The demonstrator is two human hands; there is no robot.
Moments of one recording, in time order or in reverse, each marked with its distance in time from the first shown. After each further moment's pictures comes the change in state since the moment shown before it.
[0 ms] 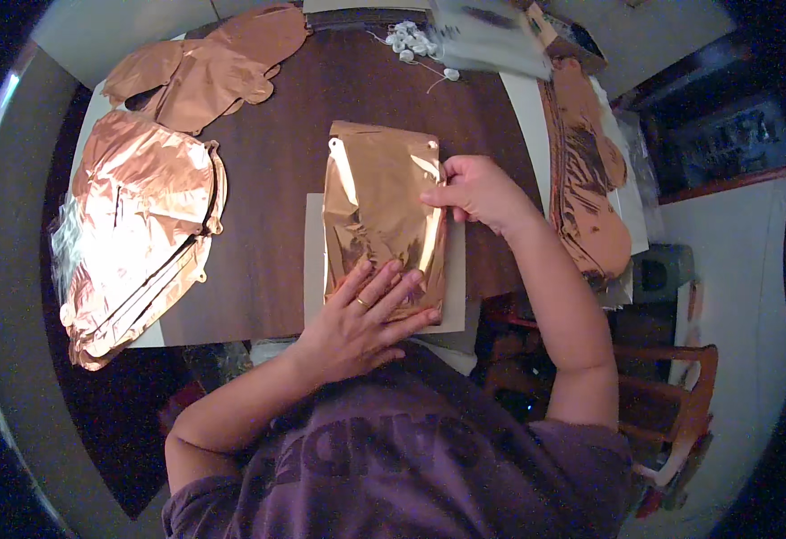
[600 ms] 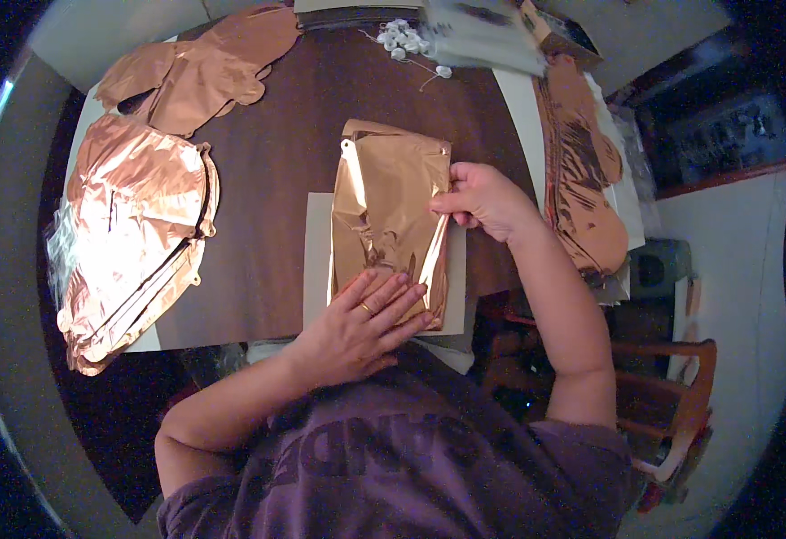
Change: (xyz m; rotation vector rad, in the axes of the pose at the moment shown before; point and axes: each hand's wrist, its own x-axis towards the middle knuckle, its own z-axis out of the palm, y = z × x) left_hand 0.004 0.000 -0.009 0.002 -0.074 0.117; right_hand -0.007 0.020 -0.010 0.177 -0.014 0.031
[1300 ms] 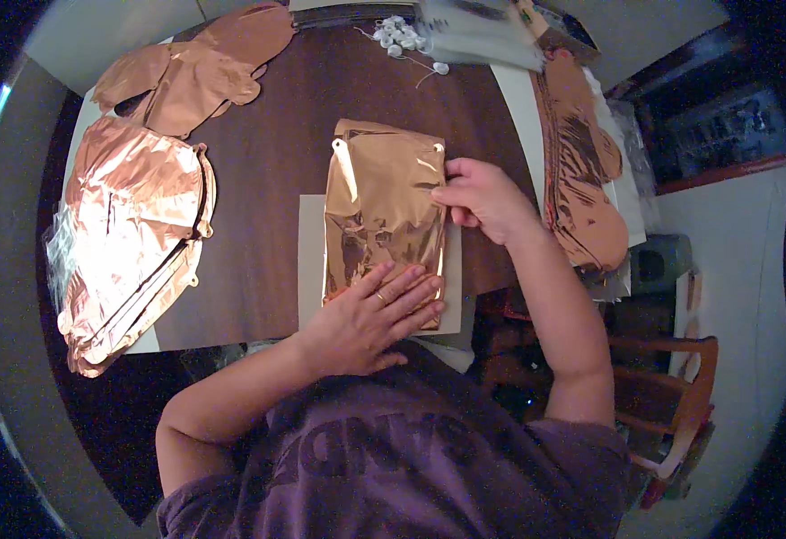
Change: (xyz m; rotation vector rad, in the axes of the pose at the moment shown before) left_hand 0.020 -0.008 0.001 -0.133 -0.077 0.057; right_hand -0.010 -0.001 0.003 0.055 0.073 -0.004
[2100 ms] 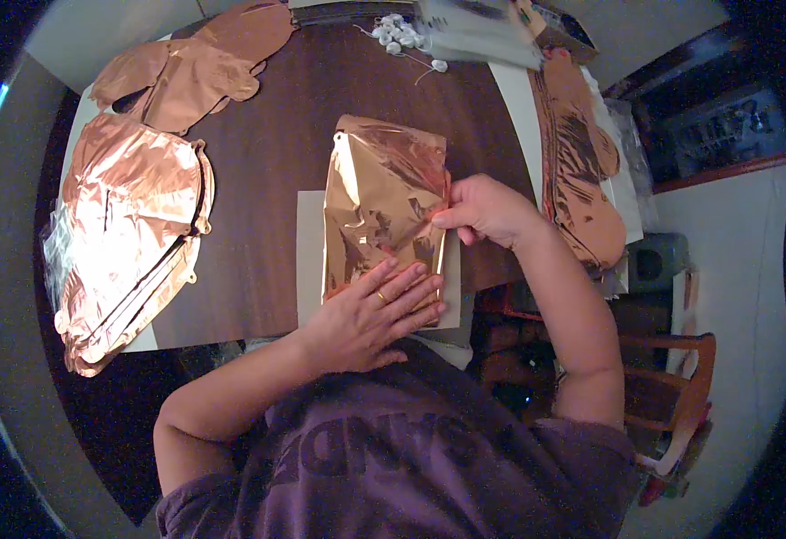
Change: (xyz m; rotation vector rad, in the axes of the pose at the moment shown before) left_hand -0.001 0.002 -0.002 0.131 -0.003 0.032; right_hand -0.005 0.004 -0.008 -0.295 -0.234 0.101
